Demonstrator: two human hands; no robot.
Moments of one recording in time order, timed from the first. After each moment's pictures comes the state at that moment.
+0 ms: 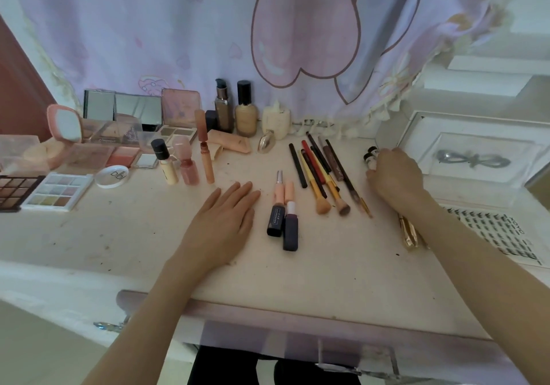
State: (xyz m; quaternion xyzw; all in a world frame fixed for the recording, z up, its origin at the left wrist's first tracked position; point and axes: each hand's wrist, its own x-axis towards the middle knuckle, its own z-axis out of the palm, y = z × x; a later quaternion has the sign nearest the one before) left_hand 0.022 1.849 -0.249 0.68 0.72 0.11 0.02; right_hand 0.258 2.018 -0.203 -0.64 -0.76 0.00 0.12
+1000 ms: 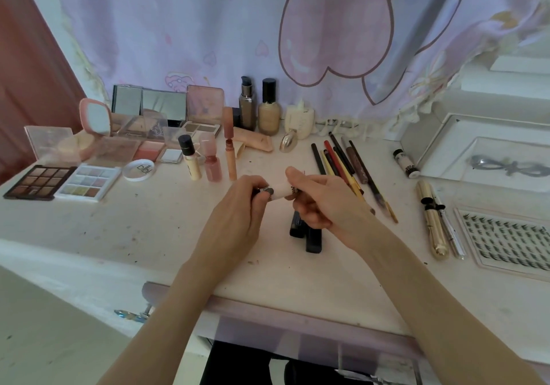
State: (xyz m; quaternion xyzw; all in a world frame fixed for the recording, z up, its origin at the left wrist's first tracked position) left_hand 0.031 1.829 -0.230 0.61 0.64 0.46 0.04; right_hand 0.167 1.909 -0.178 -0.39 -0.61 0.66 0.21
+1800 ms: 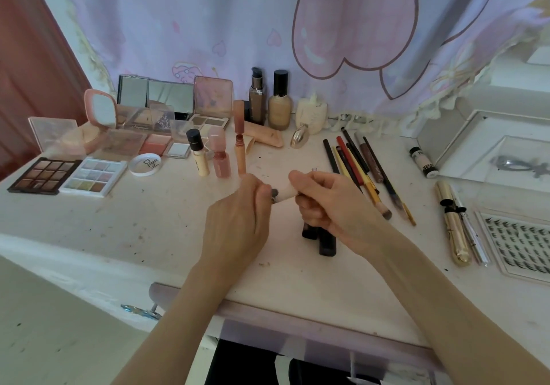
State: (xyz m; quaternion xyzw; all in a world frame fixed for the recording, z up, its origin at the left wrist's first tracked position) left_hand 0.032 1.827 -0.226 0.57 0.68 0.45 -0.07; right_hand 0.158 1.904 -0.181 -0.33 -0.61 0.69 0.22
